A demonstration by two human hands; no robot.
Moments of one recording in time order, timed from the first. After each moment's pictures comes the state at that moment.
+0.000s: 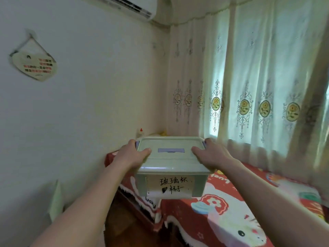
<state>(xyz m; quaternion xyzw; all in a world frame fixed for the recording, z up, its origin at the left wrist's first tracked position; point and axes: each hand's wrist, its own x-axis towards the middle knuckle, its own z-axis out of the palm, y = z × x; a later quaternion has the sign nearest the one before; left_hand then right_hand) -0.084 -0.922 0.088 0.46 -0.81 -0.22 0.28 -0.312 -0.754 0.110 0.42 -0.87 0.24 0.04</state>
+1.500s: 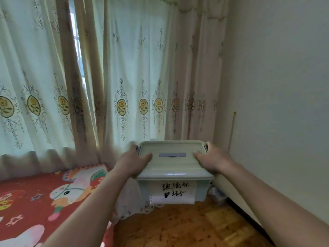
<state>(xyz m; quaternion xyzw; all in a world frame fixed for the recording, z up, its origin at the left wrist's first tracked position) -0.590 -0.285 0.072 -0.08 -0.94 -0.32 0.11 -0.527 -0.010 0.094 -0.16 -0.96 0.19 0.16</state>
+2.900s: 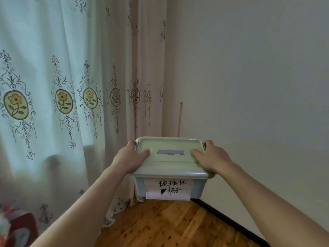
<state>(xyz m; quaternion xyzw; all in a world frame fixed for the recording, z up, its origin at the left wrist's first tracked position) -0.870 -0.079 0.046 -0.27 -0.90 -0.35 0.04 -0.684 0.135 0.074 -0.37 -0.90 0.15 0.16</state>
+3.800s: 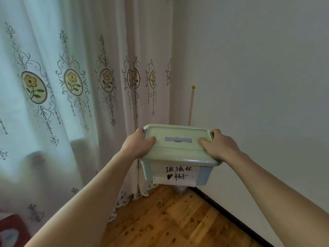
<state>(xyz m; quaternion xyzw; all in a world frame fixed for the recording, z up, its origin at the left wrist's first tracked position) -1.037 0.131 0.010 -0.23 -0.91 -0.34 0.02 -0.866 0.360 0.030 -0.36 -0.91 0.17 0.15</state>
